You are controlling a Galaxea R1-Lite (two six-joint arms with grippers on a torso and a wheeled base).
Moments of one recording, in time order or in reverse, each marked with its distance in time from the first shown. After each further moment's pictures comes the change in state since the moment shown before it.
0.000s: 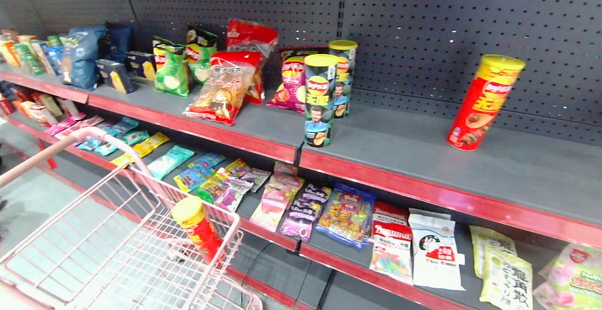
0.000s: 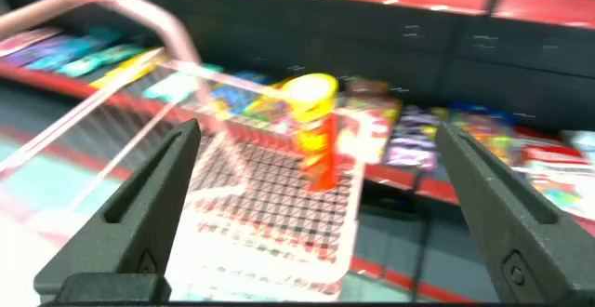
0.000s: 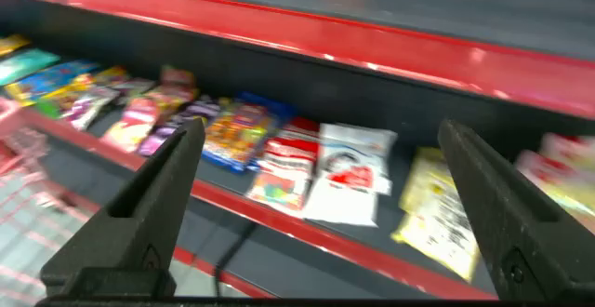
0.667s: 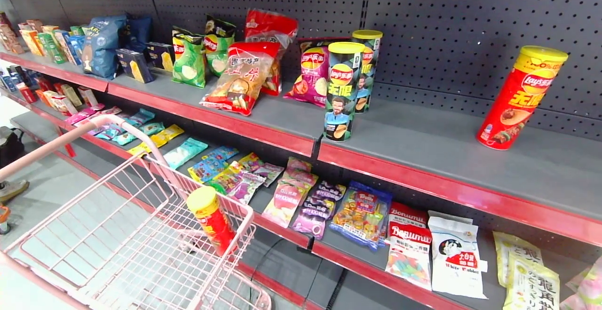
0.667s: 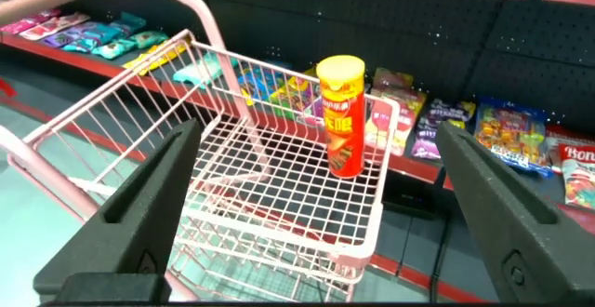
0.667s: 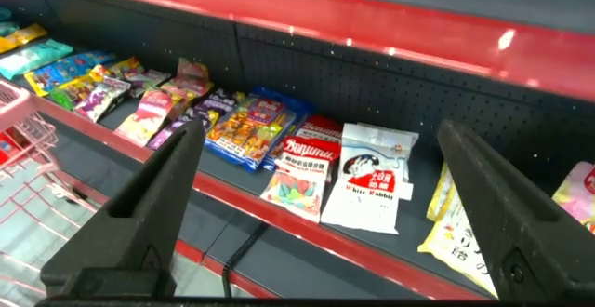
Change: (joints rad) left arm 0.000 0.000 0.000 0.000 0.000 0.000; right arm 0.000 0.000 0.000 0.000 -0.004 0.003
